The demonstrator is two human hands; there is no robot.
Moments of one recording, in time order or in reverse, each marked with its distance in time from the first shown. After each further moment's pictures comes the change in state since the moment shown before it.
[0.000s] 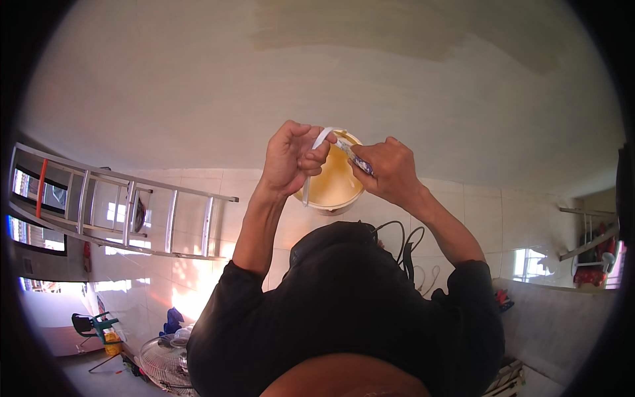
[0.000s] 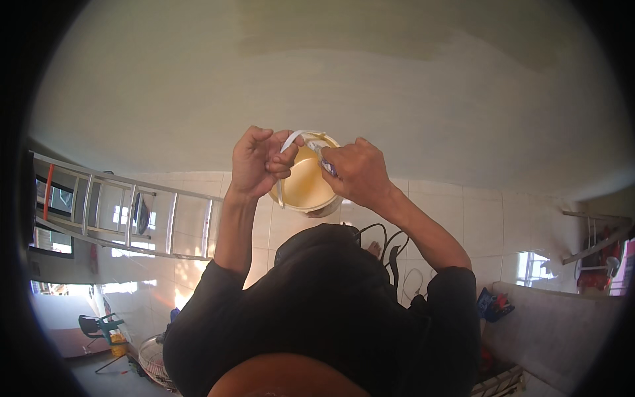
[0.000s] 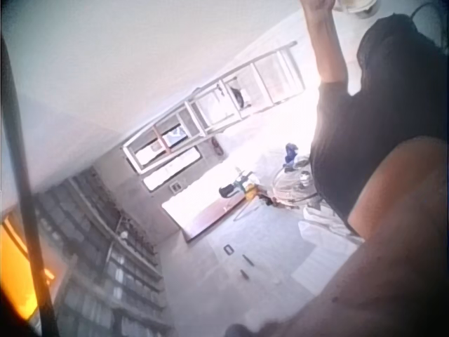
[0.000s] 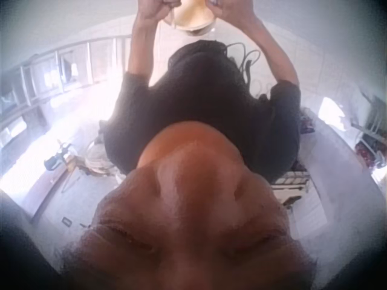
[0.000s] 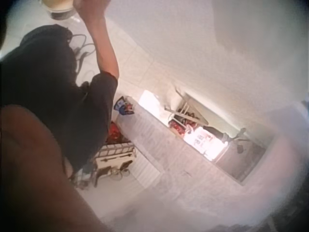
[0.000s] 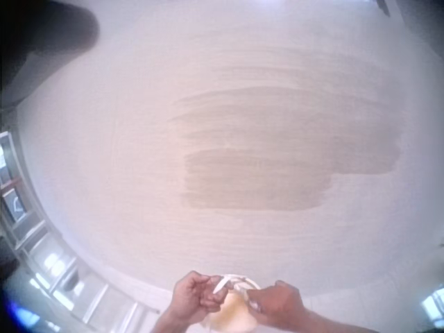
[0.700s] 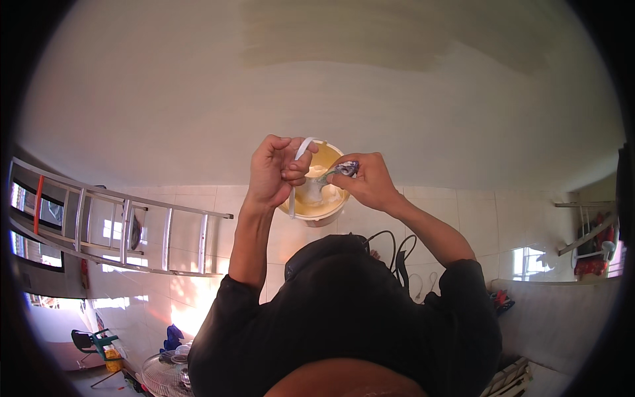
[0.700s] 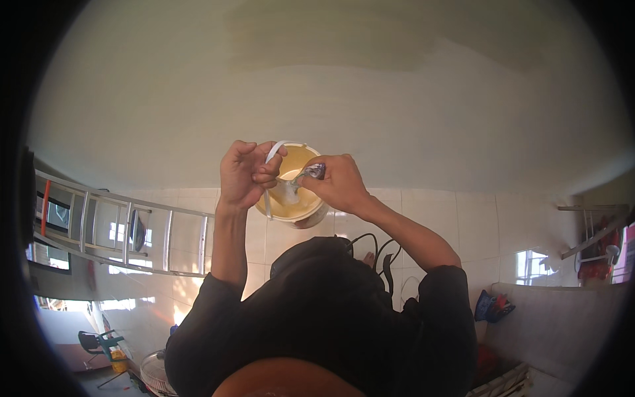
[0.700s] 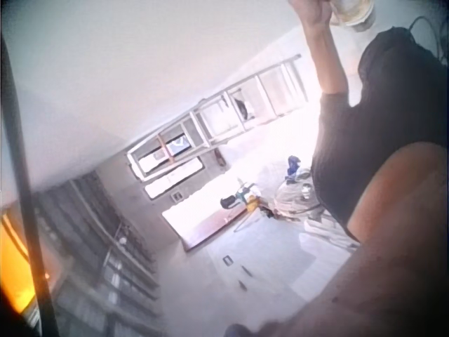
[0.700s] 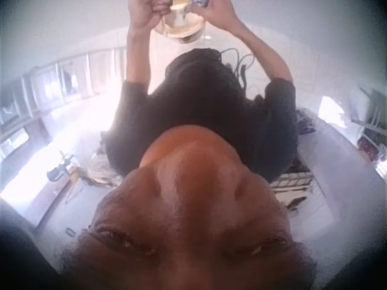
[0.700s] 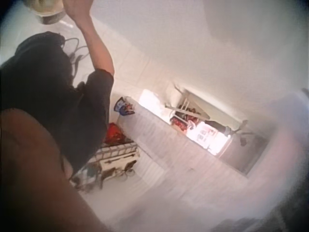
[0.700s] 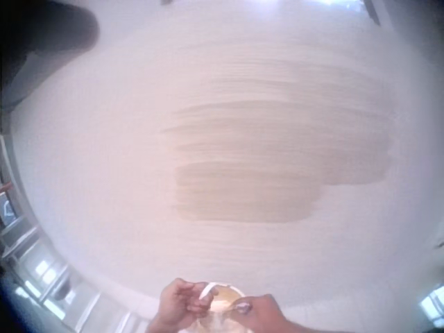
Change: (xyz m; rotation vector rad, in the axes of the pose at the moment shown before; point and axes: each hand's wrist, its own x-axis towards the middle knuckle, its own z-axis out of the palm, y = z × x) left_hand 0.004 0.009 0.002 -0.026 0.012 0.040; right_hand 0.012 -0.005 0.003 0.613 -0.210 0.587
